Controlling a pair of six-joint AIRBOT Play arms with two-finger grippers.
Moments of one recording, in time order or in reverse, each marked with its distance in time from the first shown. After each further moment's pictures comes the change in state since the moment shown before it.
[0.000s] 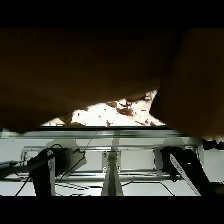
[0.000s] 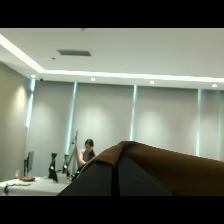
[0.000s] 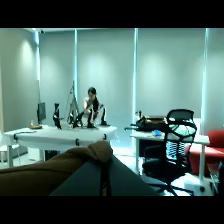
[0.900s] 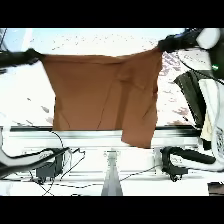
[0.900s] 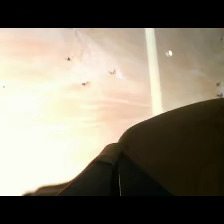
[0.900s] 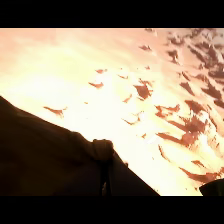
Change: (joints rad) left arm -0.221 -1.143 -0.001 0.017 -0.640 0.060; right arm -0.053 -0.956 0.006 -0.140 0.409 0.004
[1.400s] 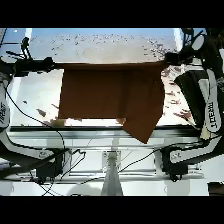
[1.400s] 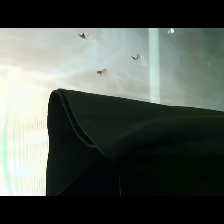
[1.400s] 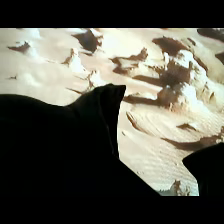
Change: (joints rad) left arm -0.055 -0.173 0.045 0.024 0.040 -0.002; right arm -0.235 -0.206 -0.002 0.101 0.070 -0.018
